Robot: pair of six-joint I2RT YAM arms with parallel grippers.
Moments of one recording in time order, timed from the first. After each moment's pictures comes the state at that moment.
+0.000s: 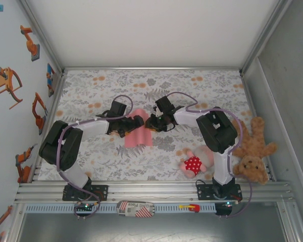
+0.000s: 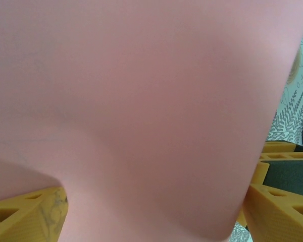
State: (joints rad) left arm -0.53 1.68 0.86 -0.19 0.32 -0.84; right arm 0.64 2.02 1.23 -0.25 -0.51 0.79
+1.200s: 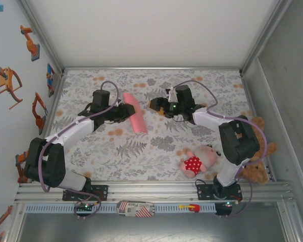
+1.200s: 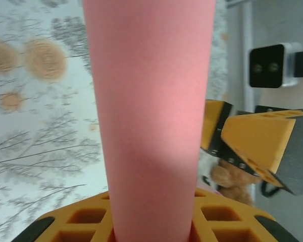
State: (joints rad) left arm -0.40 1.45 0.90 -0.15 0.64 -0.78; right arm 0.48 1.75 1.06 0.14 -0.71 0.84
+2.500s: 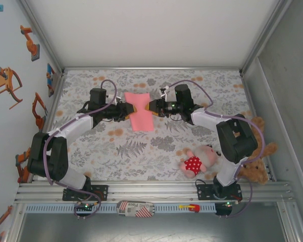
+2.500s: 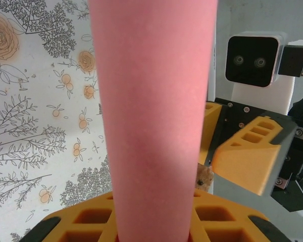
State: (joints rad) left arm -0.33 1.51 0.92 -0.11 0.85 -0.80; right arm 0.49 1.78 1.06 0.27 -0.93 0.92
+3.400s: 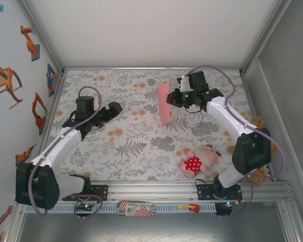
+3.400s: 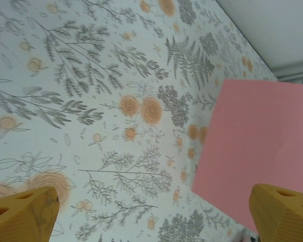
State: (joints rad) left arm -0.26 1.21 0.77 -0.28 0.33 -0.74; right arm 0.40 1.60 1.35 -0.56 -0.56 0.56
